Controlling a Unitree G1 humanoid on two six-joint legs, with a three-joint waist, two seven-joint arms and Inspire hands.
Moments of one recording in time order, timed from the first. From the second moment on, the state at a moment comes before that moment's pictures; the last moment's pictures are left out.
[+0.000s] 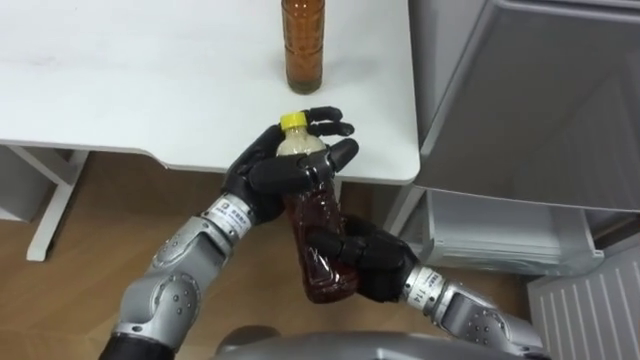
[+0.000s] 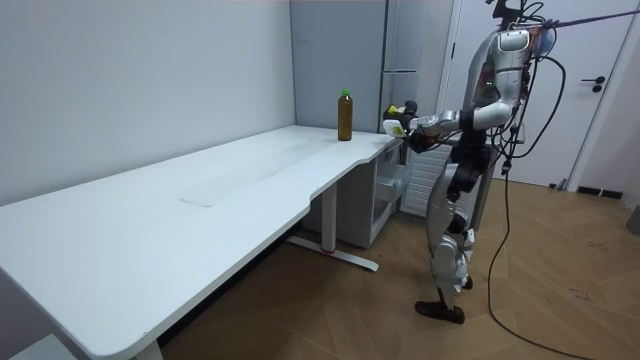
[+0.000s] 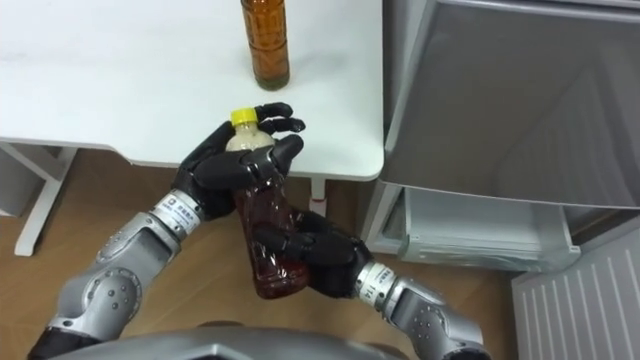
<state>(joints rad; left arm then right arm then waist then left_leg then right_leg) 0.17 0.21 -0.21 0.04 -0.76 0.19 -0.39 0.18 -0.19 0.24 0.46 0.70 0.29 0.87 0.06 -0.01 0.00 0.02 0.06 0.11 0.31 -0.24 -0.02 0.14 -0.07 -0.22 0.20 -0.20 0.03</state>
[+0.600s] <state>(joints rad) 0.17 0.20 -0.25 0.20 -0.75 0.12 -0.42 0.18 -0.21 0.28 0.51 0.69 0.30 0.82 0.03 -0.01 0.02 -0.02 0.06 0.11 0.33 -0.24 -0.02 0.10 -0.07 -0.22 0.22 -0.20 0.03</state>
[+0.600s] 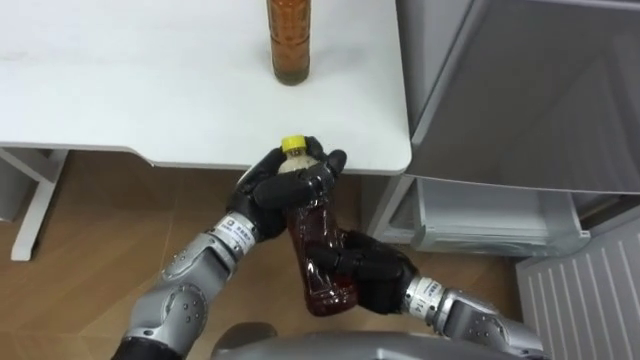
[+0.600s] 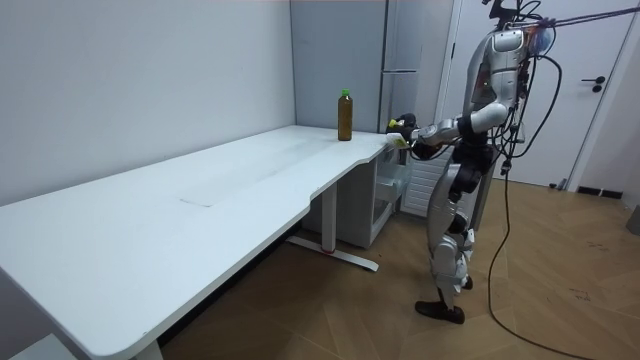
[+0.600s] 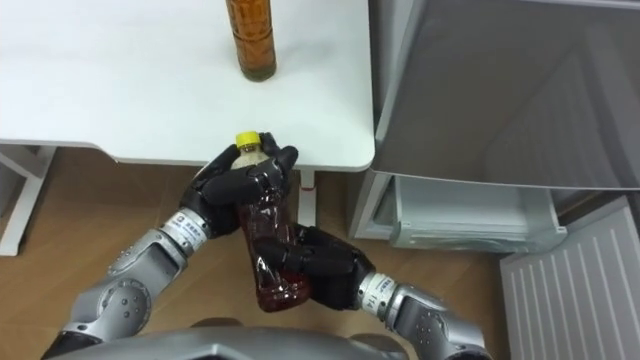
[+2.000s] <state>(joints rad) 0.16 0.25 -0.26 0.14 -0.75 0.17 -0.42 0.18 -0.29 0.30 0.50 0.62 0.23 0.76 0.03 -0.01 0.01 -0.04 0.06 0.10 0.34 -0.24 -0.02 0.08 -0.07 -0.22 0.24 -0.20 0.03</state>
